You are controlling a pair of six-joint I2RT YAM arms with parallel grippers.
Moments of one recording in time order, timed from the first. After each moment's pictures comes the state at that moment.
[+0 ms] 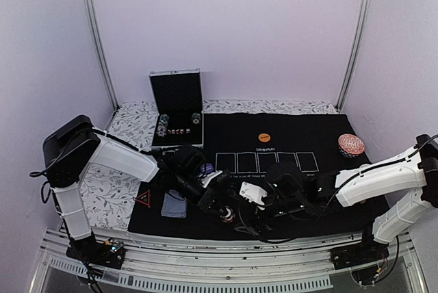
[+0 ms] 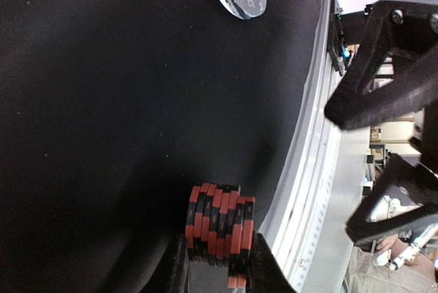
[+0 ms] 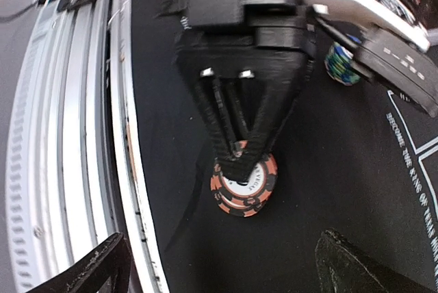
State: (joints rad) left arm -0.88 1.88 0.92 0.00 0.74 -0.38; right arm 1.16 1.46 0.70 0.03 -0.13 -0.07
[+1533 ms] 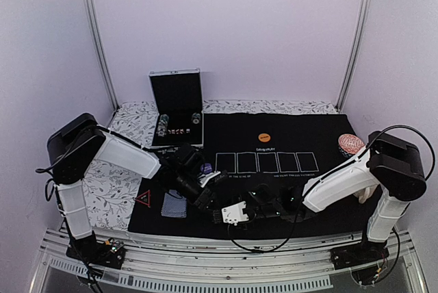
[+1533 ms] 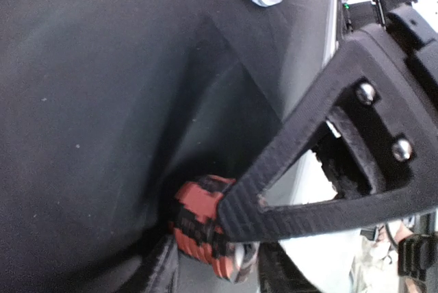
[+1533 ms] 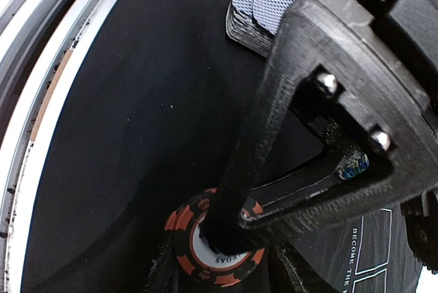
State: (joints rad) left arm -0.84 1.92 0.95 -0.07 0.77 -0.27; right arm 1.16 1.79 0.75 0.35 -0.05 -0.79
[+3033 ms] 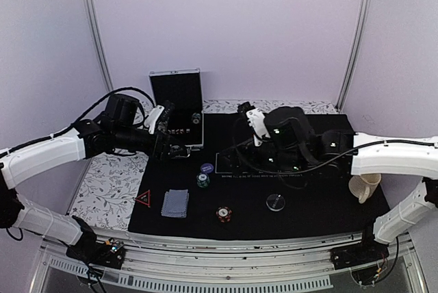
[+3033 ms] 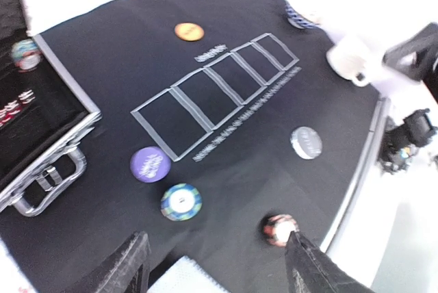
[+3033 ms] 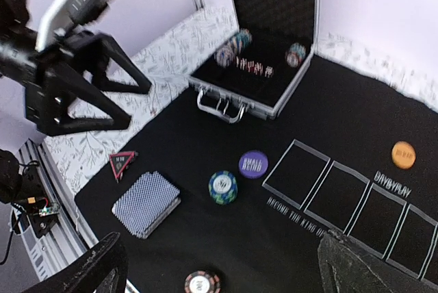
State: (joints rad) left arm -0.60 1.27 0.93 -0.30 0.39 -0.15; right arm 1.15 1.37 1.10 -0.19 0.31 0.32
